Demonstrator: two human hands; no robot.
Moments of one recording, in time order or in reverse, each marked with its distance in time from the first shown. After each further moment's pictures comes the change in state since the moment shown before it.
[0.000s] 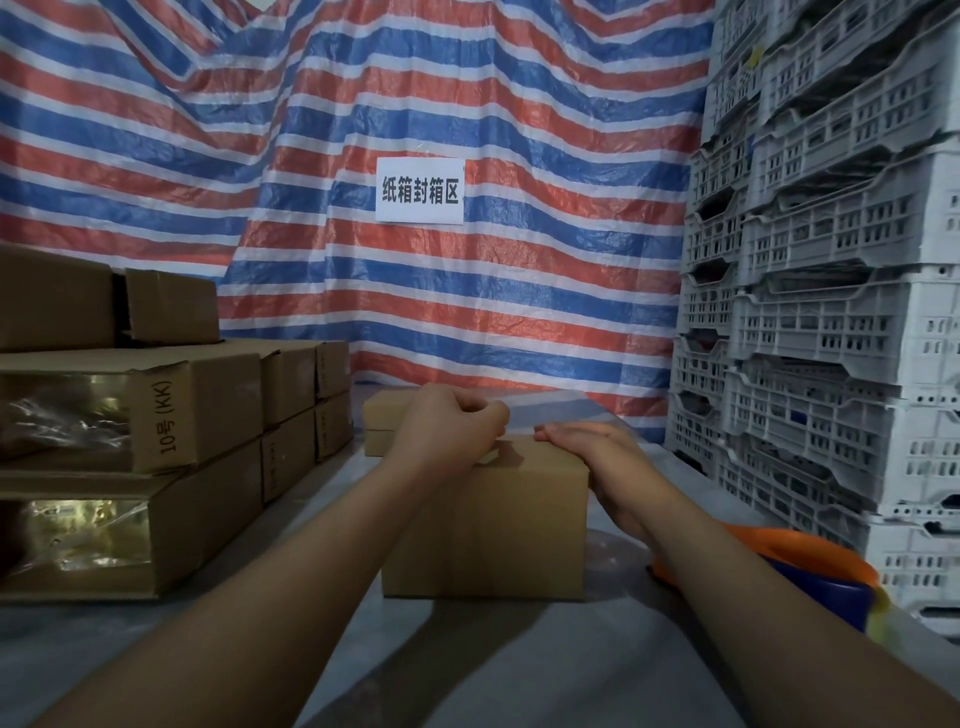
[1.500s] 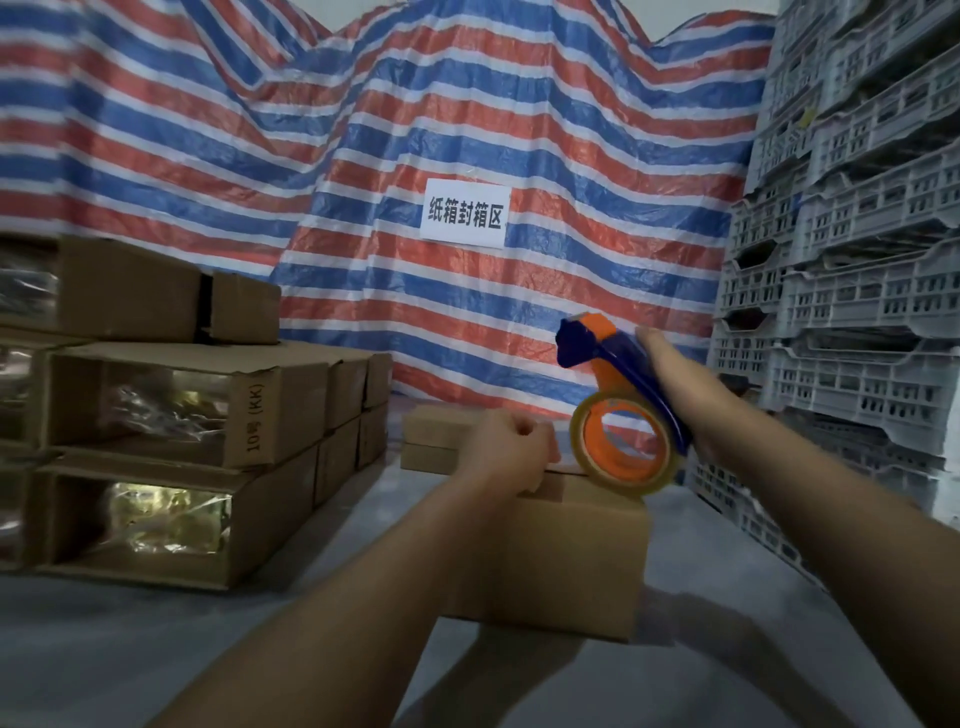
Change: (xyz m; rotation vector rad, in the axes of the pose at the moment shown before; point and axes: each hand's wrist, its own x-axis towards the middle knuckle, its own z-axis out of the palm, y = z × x) left_hand 0.004 -0.002 -0.013 -0.154 -0.034 -0.125; right_hand 0.030 -0.103 0.004 -0.354 0.248 -0.036
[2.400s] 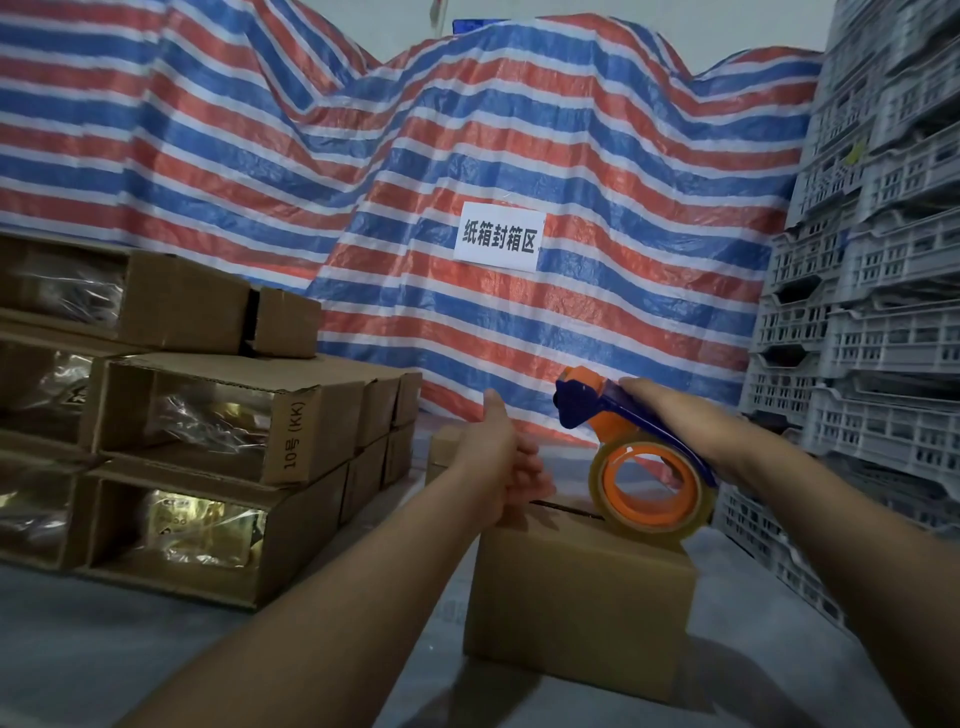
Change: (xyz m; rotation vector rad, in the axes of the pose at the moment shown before) left_hand 0.016 0.006 -0.037 -0.653 0.041 -0.355; right_hand -0.008 -0.025 0.016 -0.302 -0.312 -0.111
